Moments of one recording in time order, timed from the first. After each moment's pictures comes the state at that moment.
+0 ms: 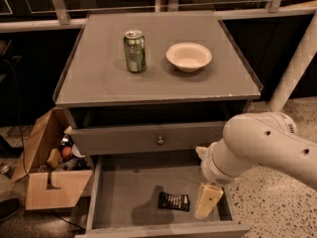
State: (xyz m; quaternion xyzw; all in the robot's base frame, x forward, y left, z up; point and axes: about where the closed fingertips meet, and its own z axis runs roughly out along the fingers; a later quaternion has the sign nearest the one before) arm 0.413 -0.127 0.673 -0.63 0.76 0.06 0.15
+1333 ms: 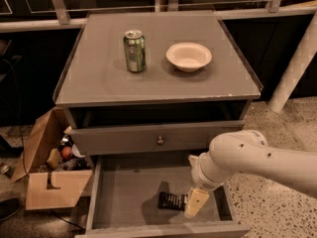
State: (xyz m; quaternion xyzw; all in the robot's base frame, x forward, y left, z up) arm 0.442 -0.118 0.583 -0.62 0.77 0.07 0.16
